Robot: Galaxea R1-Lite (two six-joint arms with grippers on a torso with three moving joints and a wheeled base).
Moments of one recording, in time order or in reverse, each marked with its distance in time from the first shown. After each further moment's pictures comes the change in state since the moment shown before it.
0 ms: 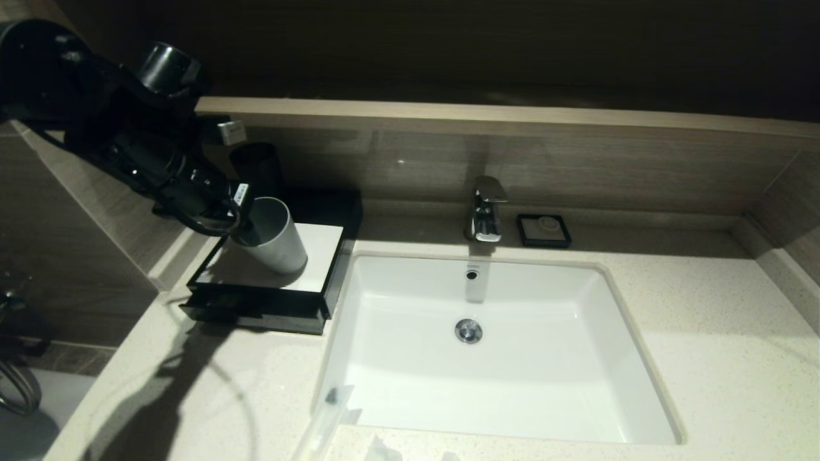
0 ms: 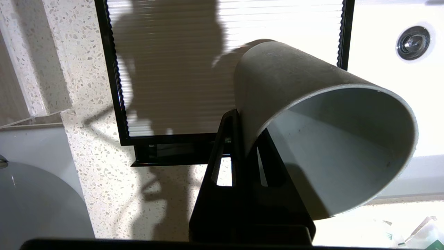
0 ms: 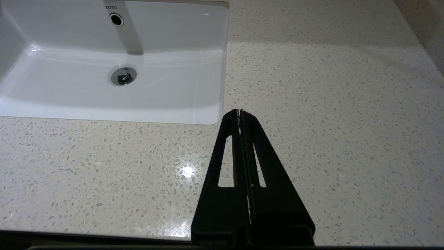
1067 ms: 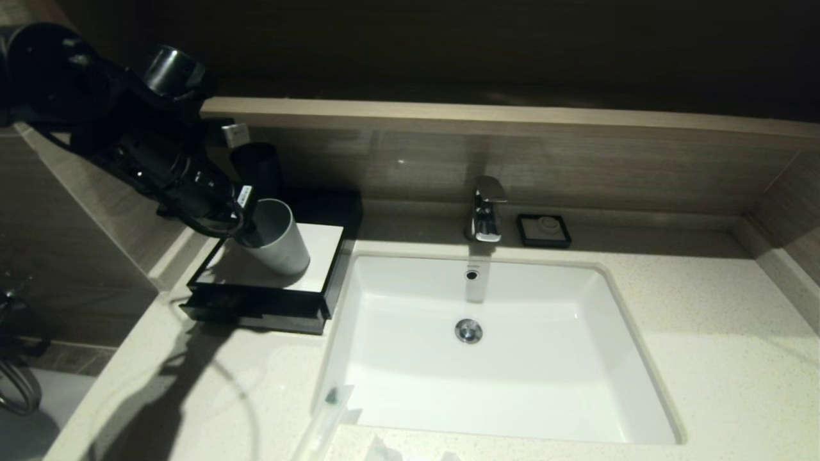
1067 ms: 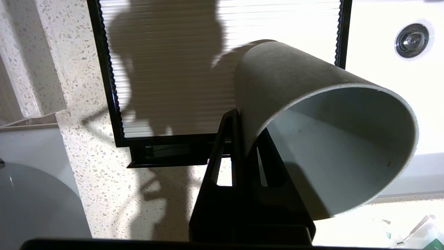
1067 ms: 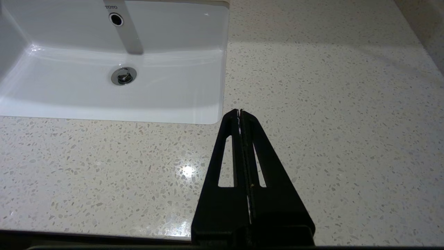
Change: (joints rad) left arm -0.006 0.008 0.000 -0.001 0.000 0.001; right arm 0.000 0.000 0.000 0.000 0.000 0.000
